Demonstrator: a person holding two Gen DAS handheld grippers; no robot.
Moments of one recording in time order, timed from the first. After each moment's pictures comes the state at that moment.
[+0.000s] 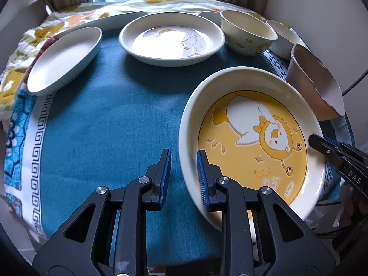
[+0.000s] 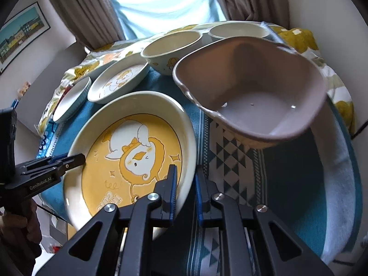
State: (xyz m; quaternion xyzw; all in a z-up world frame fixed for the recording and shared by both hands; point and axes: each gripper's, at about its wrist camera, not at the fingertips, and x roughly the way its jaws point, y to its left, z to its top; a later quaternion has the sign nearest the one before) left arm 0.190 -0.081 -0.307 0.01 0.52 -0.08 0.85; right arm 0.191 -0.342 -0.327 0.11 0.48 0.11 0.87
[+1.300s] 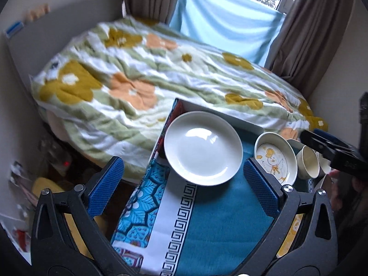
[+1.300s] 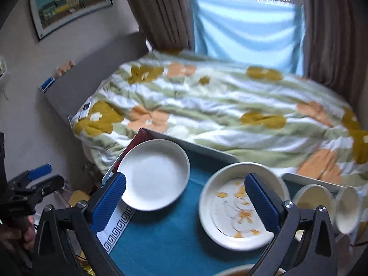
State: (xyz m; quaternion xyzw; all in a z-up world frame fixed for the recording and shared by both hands) left arm 0.258 0.200 -0.169 -0.15 0.43 0.05 0.89; right arm 0.382 -0.092 -0.189 -0.01 0.43 0.27 0.86
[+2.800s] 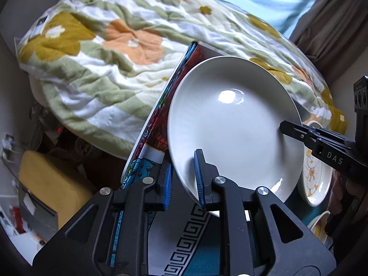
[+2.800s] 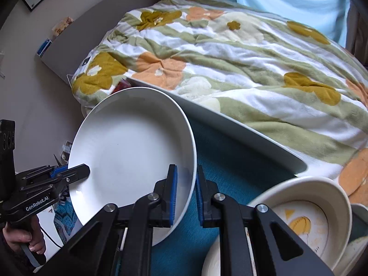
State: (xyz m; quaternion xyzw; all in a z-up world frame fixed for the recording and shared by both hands) left arm 0.341 0.201 -0.287 -0.17 0.54 0.08 0.82; right arm 0.465 -0.033 -0.305 -0.04 0.54 0.34 0.77
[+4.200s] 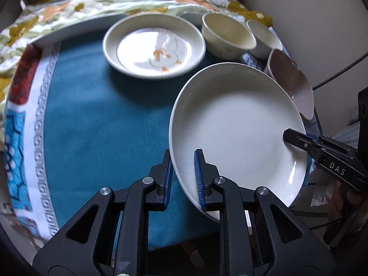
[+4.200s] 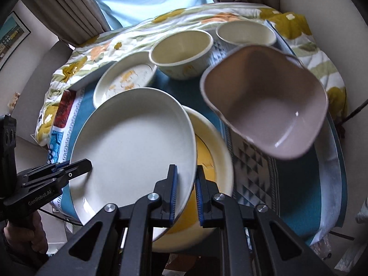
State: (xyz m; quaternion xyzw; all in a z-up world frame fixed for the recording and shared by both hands) left arm 0.208 -0.079 -0.266 -0.02 0.58 -0.17 0.80; right arm 0.224 -0.320 -0.286 0.13 0.55 0.08 0.82
